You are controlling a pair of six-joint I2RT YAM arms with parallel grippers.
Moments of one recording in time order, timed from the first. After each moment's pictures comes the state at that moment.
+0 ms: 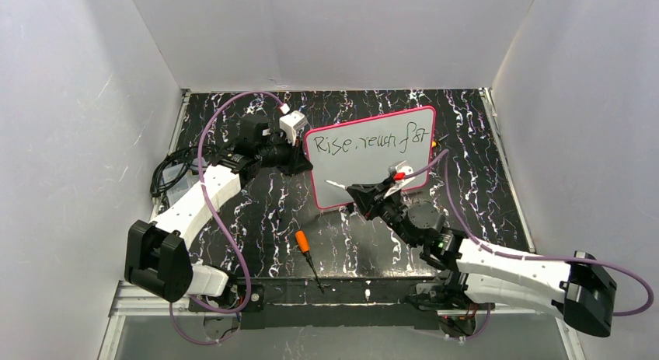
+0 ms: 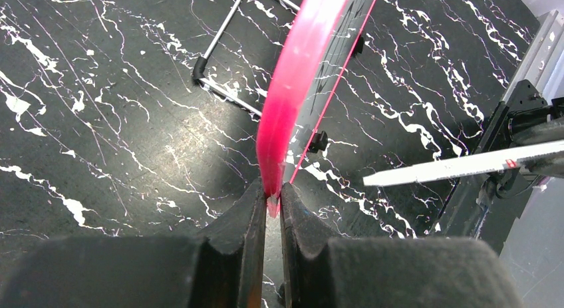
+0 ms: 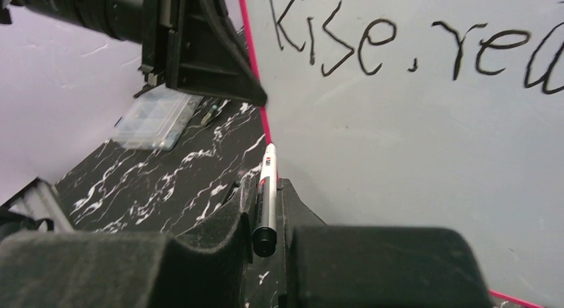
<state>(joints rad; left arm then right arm) -0.40 1.35 1.04 -0.31 0.58 0.01 1.10 0.87 0.43 0.48 0.35 0.31</state>
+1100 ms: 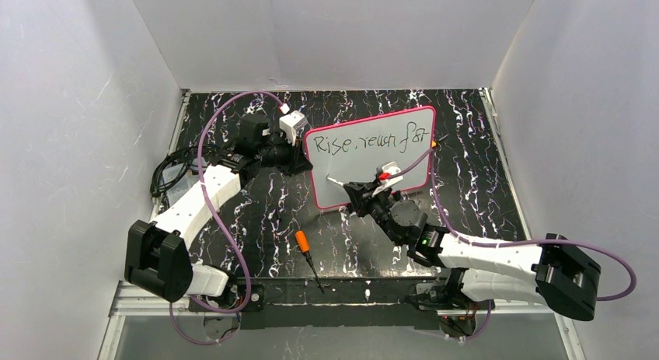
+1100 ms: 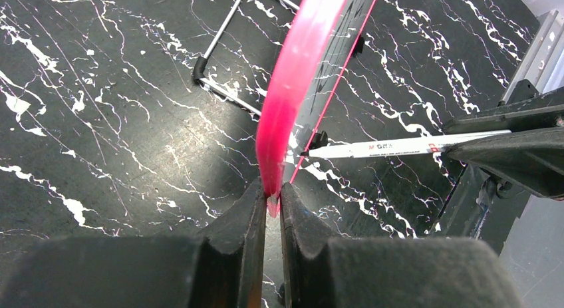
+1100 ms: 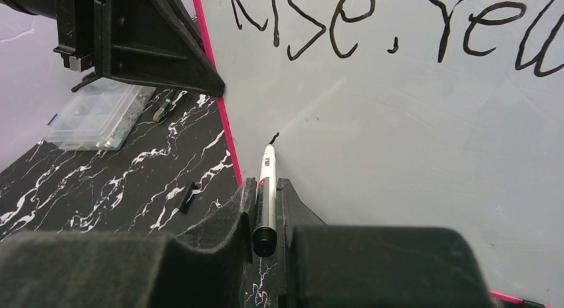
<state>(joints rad) -0.40 1.35 1.04 -0.32 0.58 0.01 1.11 1.07 0.43 0.65 0.49 0.24</state>
